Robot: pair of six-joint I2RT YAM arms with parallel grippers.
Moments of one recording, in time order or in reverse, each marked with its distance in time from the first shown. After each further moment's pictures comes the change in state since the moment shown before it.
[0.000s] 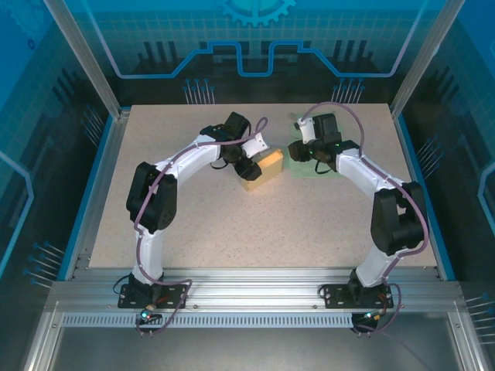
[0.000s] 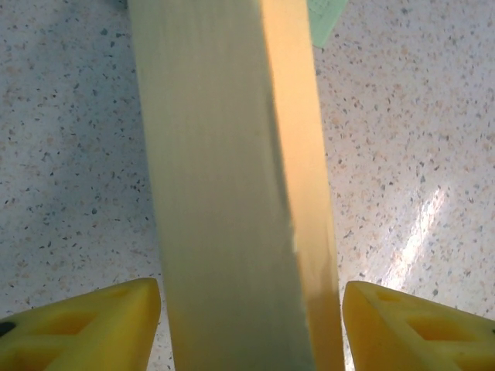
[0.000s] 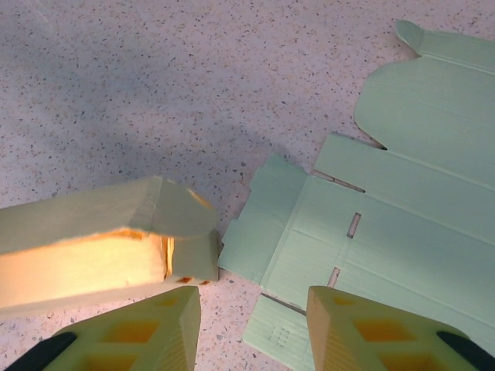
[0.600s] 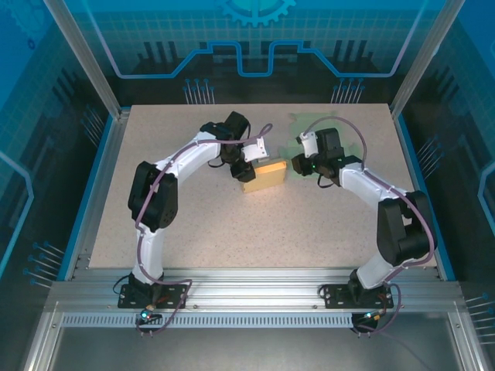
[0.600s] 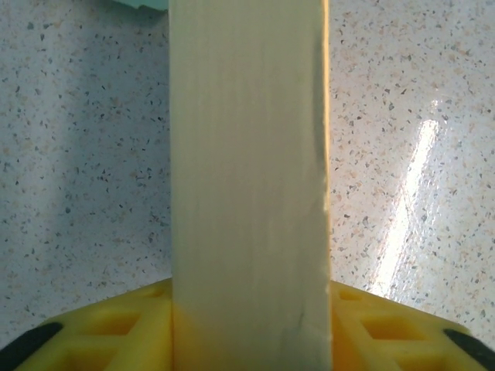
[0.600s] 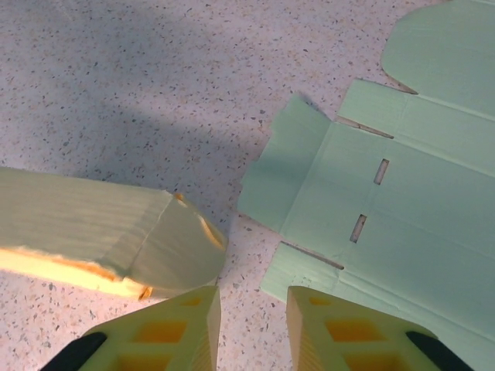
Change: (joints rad) left arm 0.010 0.031 0.079 -0.158 0.027 0.242; right arm 0.003 -0.103 -0.205 0.094 -0.032 -0.011
